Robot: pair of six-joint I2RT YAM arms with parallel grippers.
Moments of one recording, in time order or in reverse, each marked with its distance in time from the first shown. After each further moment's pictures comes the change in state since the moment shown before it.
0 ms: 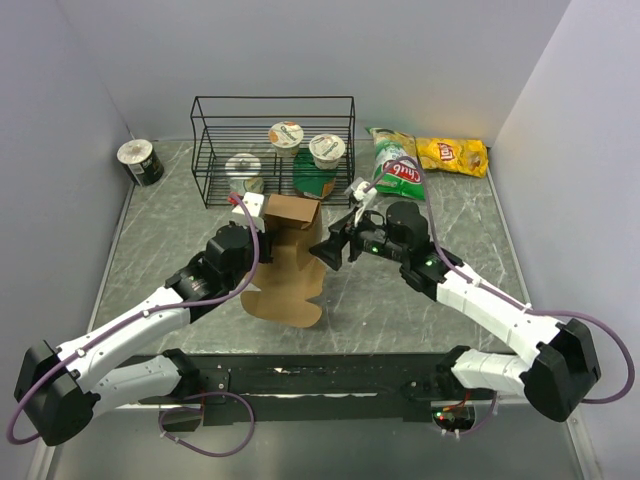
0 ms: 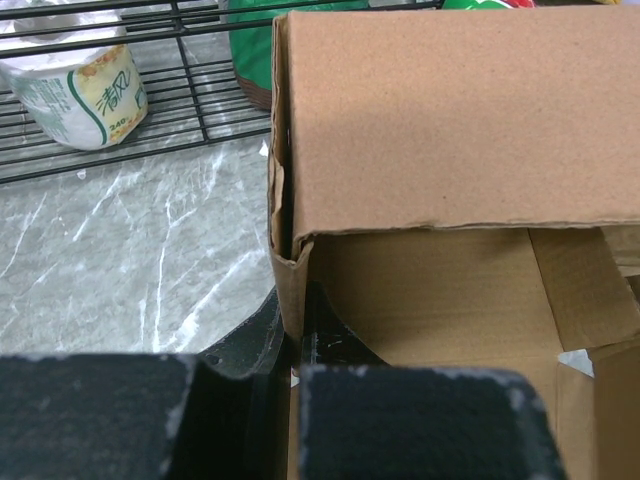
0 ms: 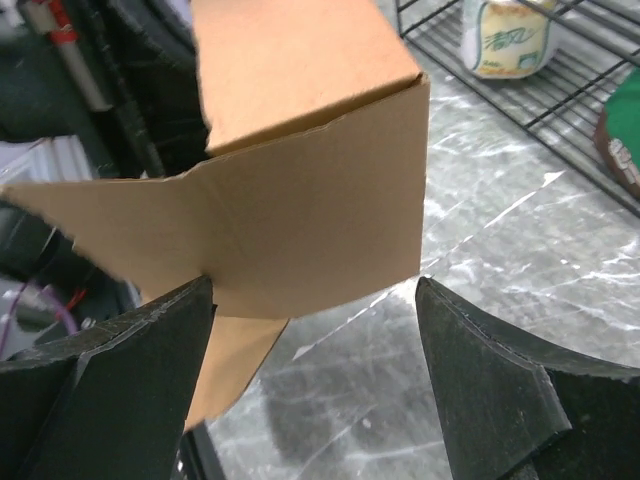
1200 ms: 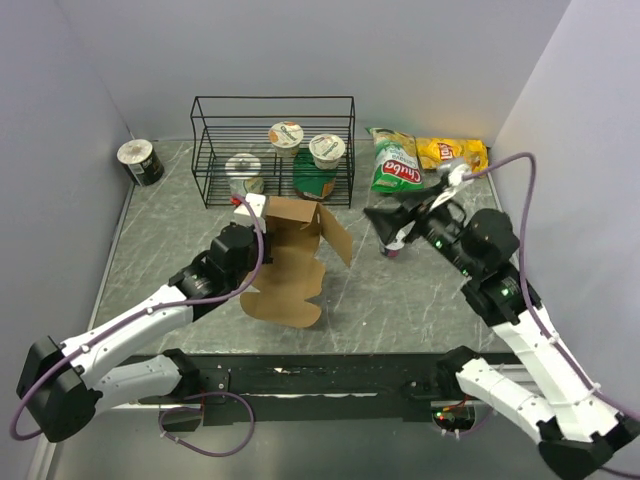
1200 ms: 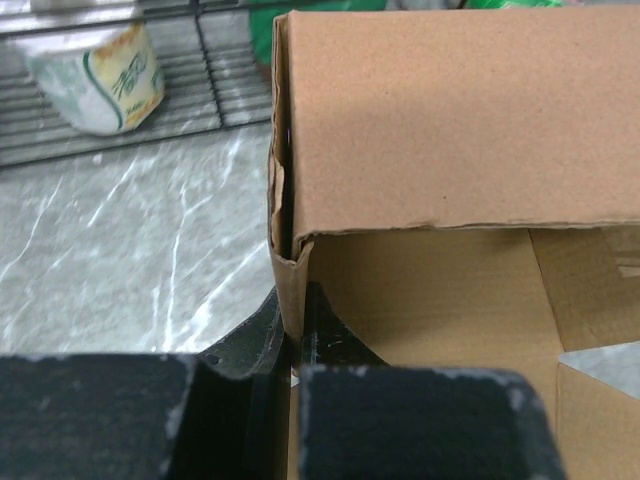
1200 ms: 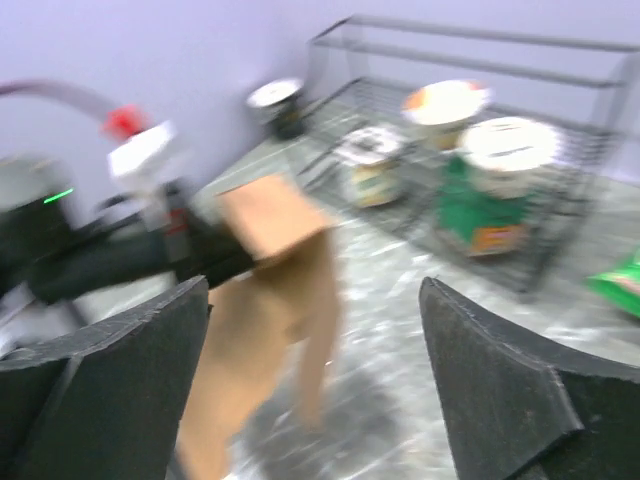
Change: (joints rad) left arm 0.000 0.031 0.000 -0.025 -0.042 -0.004; right arm -0.092 -0.339 0.147 -0.241 0.241 0.073
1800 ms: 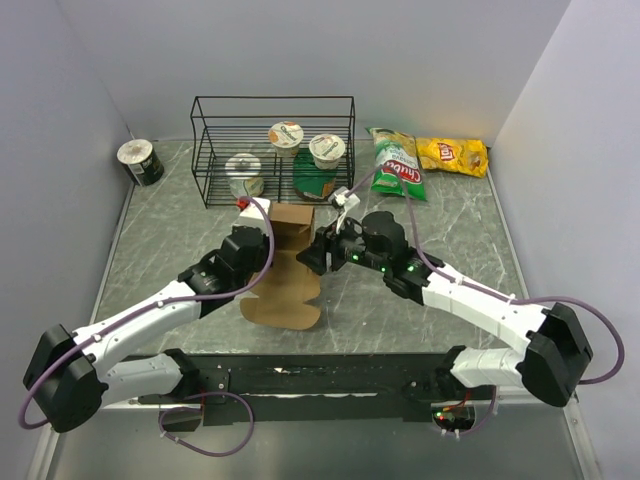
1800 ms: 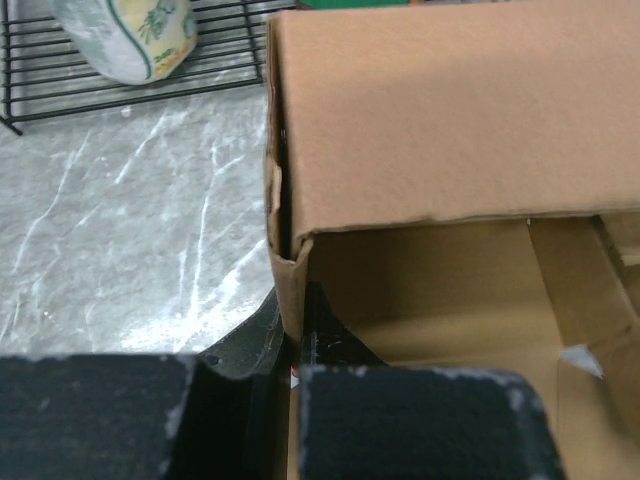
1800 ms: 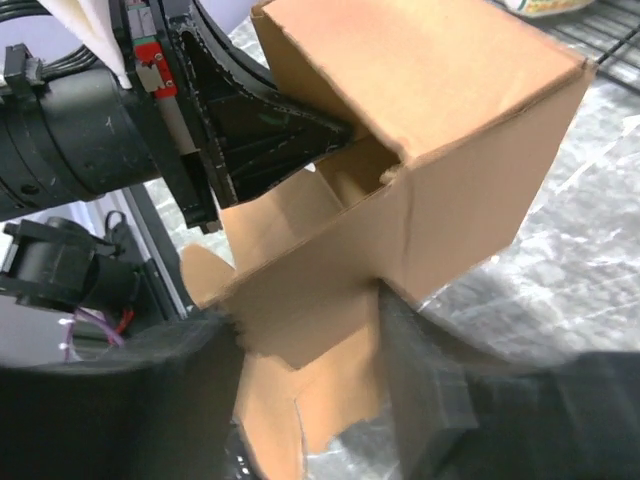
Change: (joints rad) left arm -0.005 0.056 -0.005 -0.042 -0.073 -0.015; right arm 0.235 0.424 -0.135 0.264 -0.070 0.108
